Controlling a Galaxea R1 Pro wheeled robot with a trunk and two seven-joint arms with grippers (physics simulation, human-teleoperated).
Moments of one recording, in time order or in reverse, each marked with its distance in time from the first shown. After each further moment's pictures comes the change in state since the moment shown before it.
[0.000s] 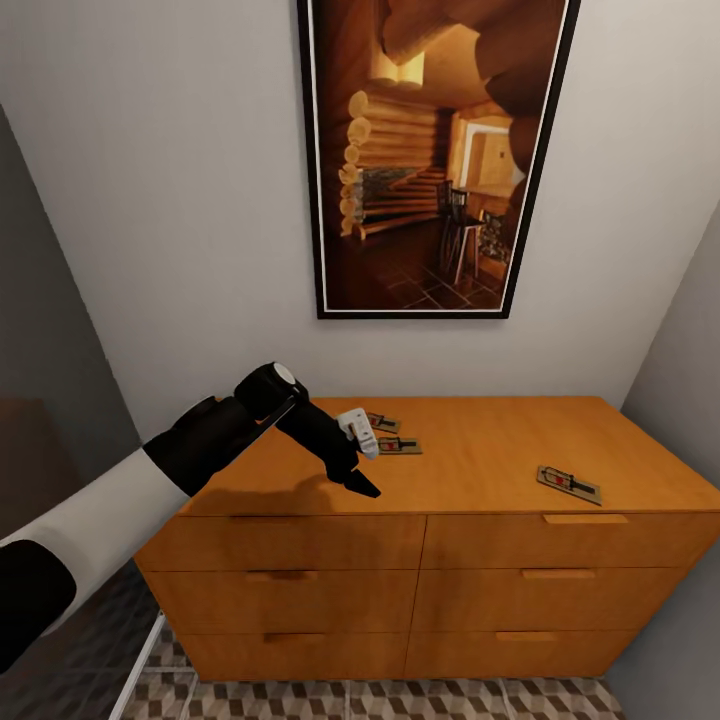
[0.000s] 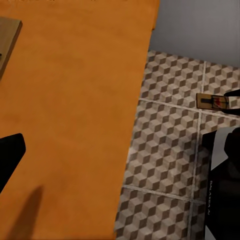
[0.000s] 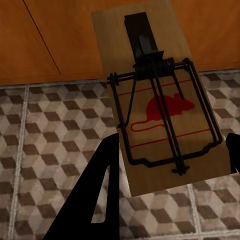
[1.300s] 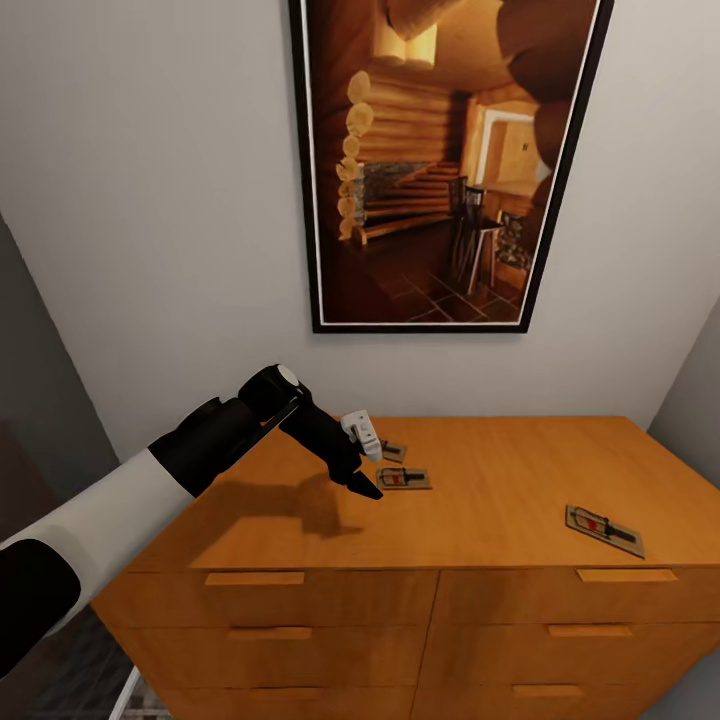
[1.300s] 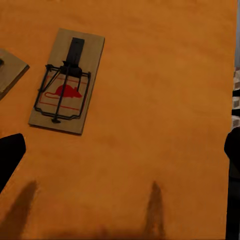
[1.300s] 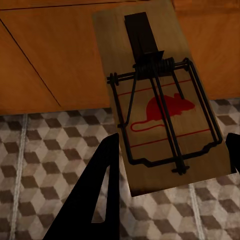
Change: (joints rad) left arm 0.000 -0.013 -0.005 0.019 -0.002 -0.003 0.003; right arm 0.000 0.002 0.000 0.000 0.000 0.000 0.001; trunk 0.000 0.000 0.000
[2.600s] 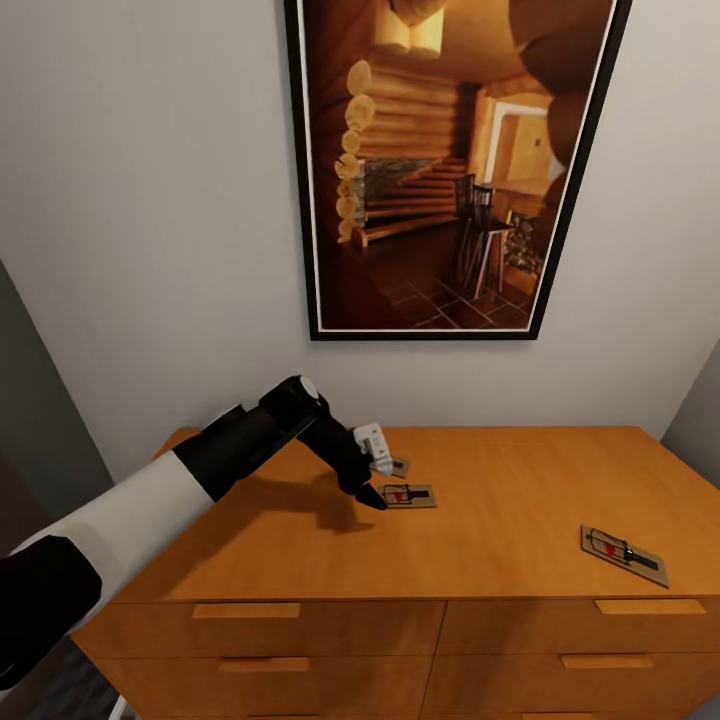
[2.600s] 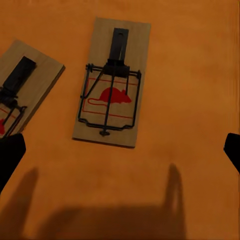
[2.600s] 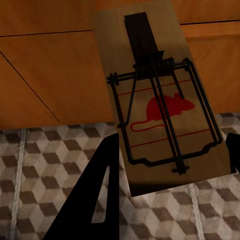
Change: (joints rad) left arm -0.001 -0.062 -0.049 0.079 -0.090 -0.061 0.007; right arm 0.000 0.000 0.000 0.000 0.000 0.000 0.000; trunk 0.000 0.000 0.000
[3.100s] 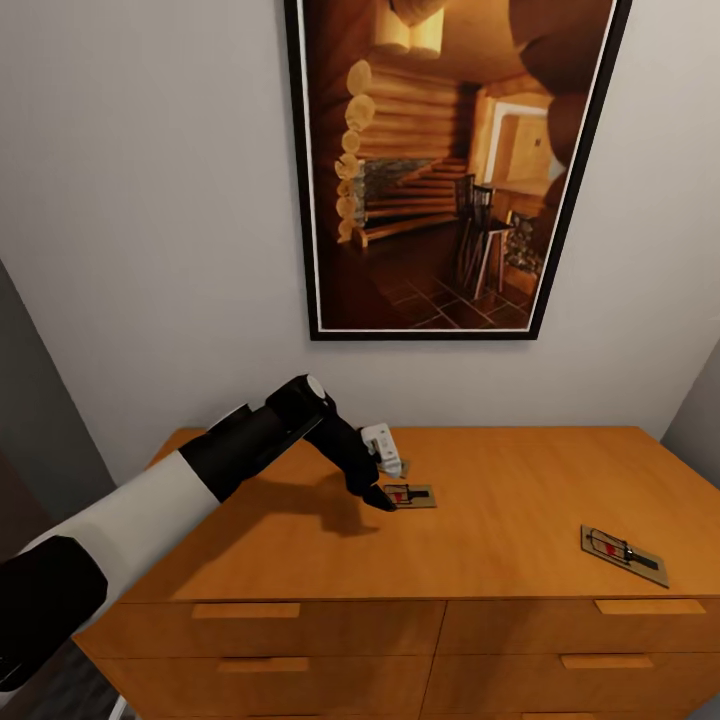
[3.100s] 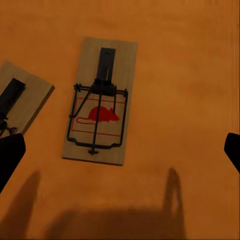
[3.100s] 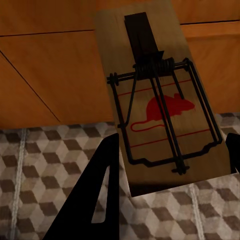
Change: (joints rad) left arm 0.000 -0.021 0.000 -0.011 -0.001 -0.001 -0.002; right arm 0.000 0.000 0.001 0.000 0.000 0.000 0.000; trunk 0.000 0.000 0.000
